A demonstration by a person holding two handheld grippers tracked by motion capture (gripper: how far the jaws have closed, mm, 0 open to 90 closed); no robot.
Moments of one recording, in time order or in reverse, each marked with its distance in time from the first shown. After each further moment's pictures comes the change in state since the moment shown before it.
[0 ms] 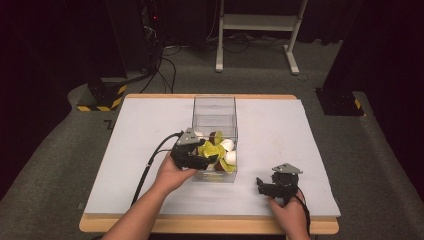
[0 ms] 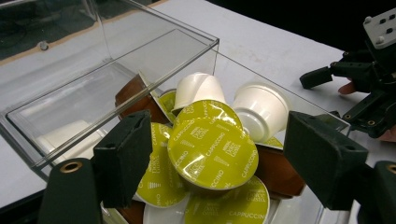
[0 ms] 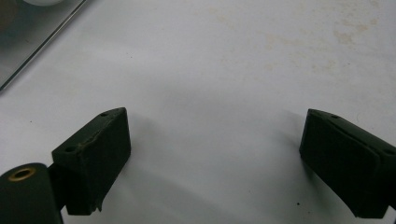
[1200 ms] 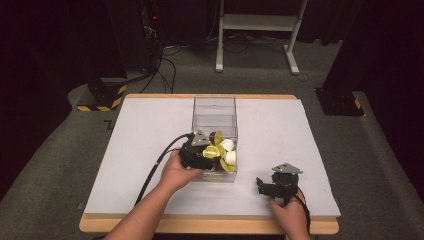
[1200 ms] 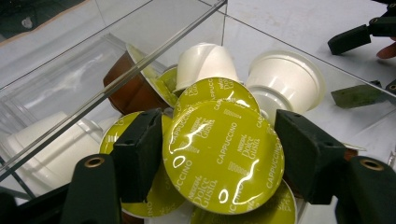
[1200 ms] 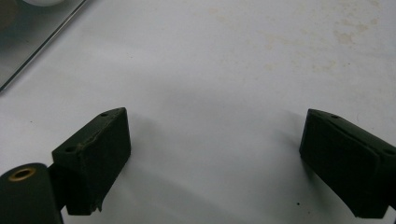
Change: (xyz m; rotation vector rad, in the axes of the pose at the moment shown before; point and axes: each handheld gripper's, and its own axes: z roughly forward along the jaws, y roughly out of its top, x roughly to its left) left arm -0.003 -0.010 0.023 0.099 0.074 0.083; right arm 0.000 0.000 0.000 0.000 0.001 0.001
